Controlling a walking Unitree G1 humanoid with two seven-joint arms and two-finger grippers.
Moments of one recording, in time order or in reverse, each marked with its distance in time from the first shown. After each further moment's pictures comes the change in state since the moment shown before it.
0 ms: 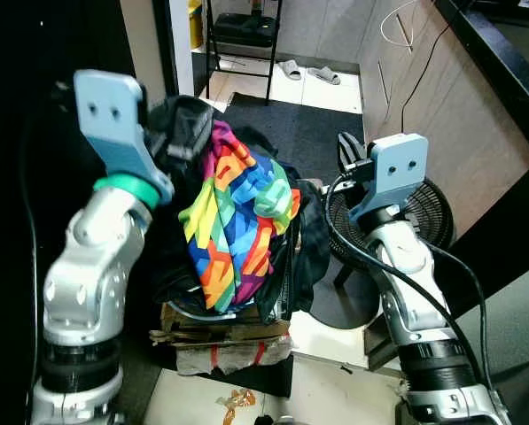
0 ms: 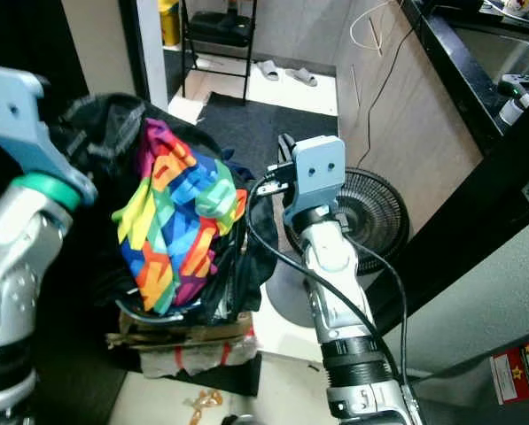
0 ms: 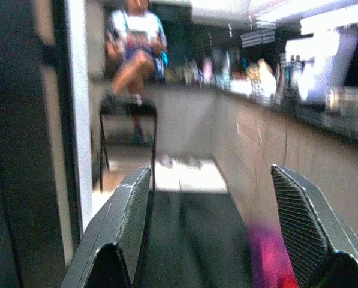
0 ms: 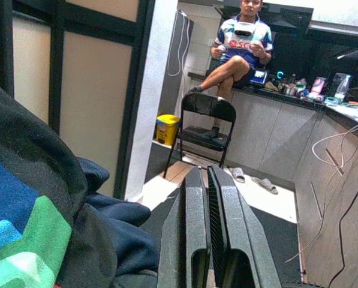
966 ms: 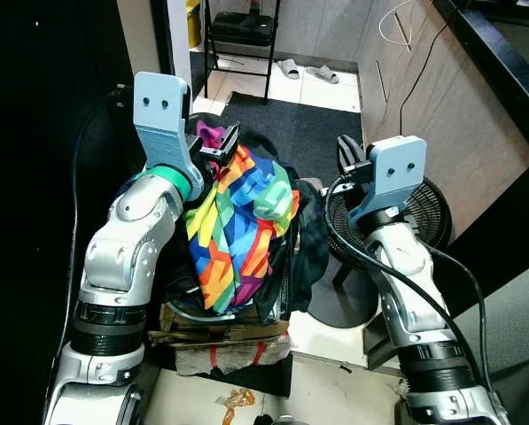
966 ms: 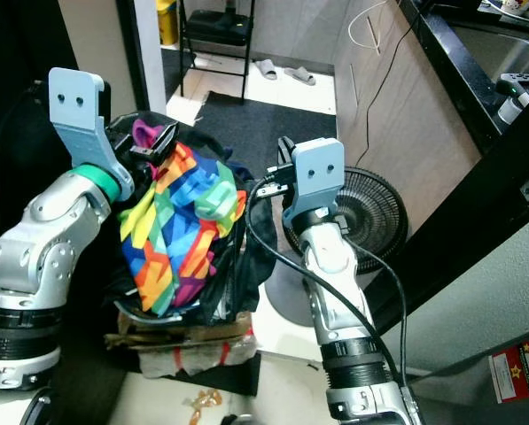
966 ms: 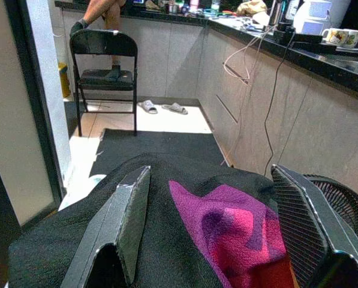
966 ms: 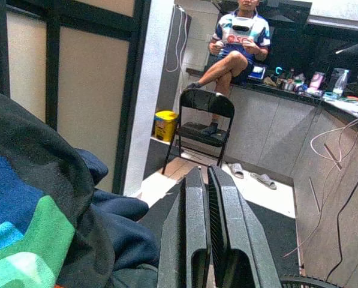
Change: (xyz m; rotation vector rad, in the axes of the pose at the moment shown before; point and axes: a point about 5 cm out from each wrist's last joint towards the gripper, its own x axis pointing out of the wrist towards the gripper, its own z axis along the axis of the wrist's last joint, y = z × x) left arm 0.017 -0.019 -0.060 -0.027 0.299 -0.042; right arm -0.002 0.000 -0.003 0.002 0.014 -0.005
